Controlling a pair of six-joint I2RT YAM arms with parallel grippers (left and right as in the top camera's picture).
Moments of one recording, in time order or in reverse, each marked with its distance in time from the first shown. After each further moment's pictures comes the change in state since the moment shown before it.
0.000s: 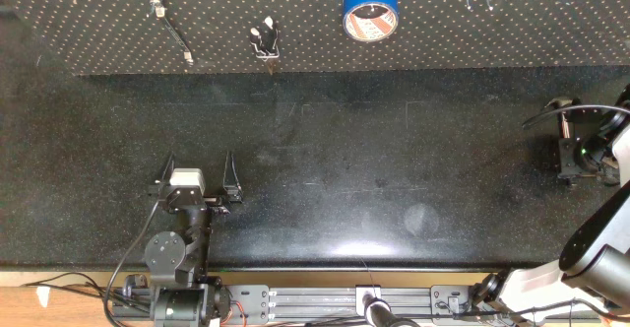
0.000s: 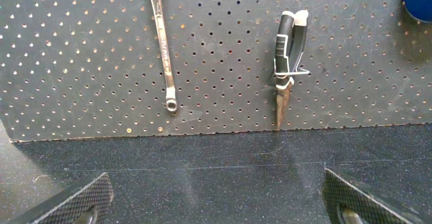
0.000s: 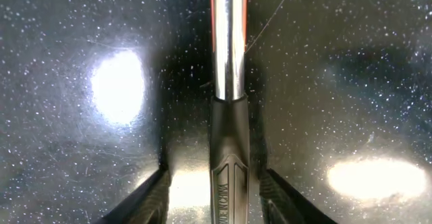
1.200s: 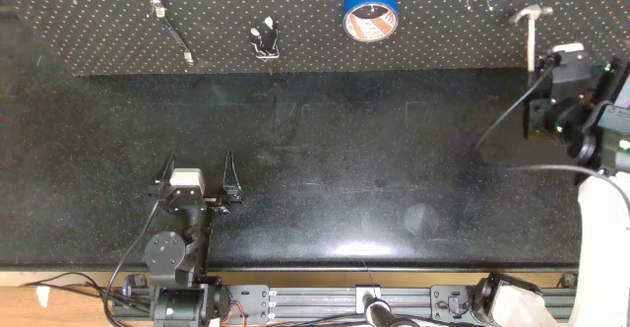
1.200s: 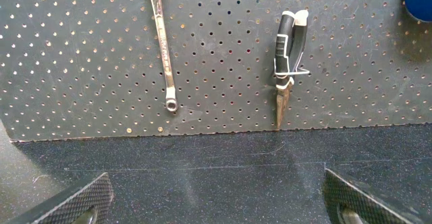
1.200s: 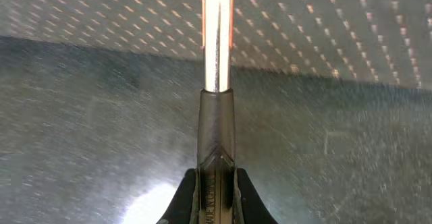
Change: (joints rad) left arm 0.000 0.000 0.000 0.000 0.000 0.000; right arm 0.291 -0.515 -0.006 0.087 -0.346 0.232
